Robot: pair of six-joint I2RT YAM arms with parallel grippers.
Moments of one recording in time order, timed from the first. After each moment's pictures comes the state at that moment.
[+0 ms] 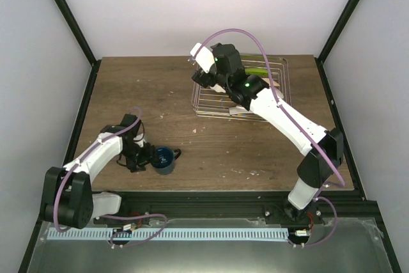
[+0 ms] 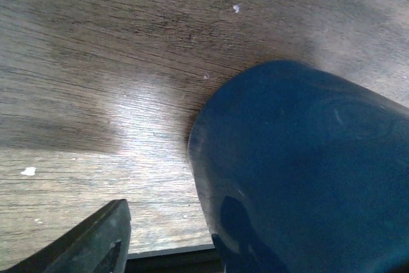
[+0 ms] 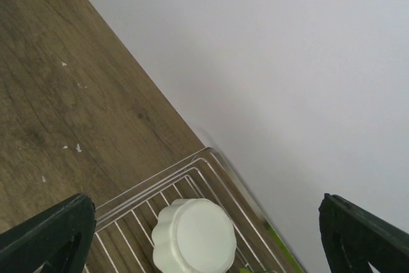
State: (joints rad) left arm -0.20 1.25 0.70 -0.96 0.36 -0.51; right arm 0.71 1.68 1.67 -0.31 0.22 -0.56
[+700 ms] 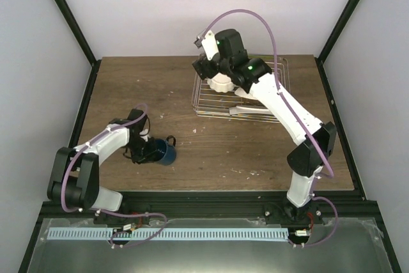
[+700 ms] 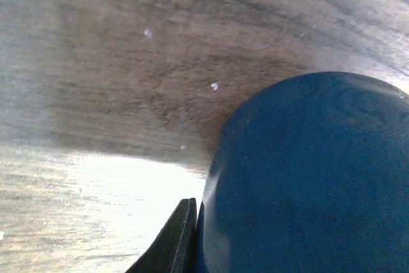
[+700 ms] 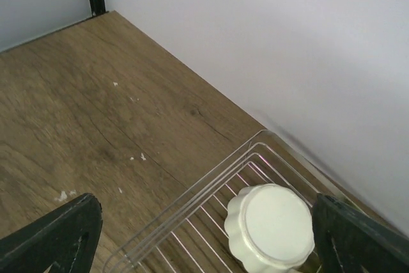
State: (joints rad) left arm -0.23 1.41 0.76 -0.87 0.34 -0.58; right arm 0.64 1.79 1.91 -0.58 0.05 -0.25
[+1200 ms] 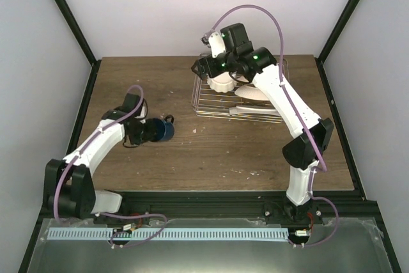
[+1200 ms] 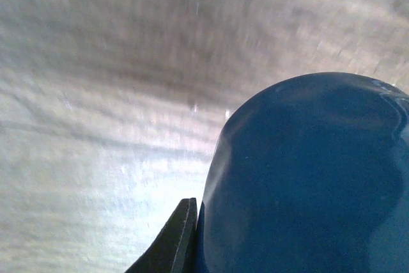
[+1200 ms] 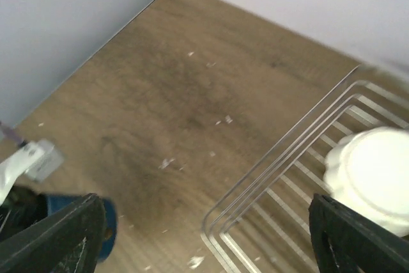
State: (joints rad) left arm -0.24 1.35 0.90 -0.81 0.23 -0.57; right arm 0.56 1.89 2.11 -0.84 -0.24 0.02
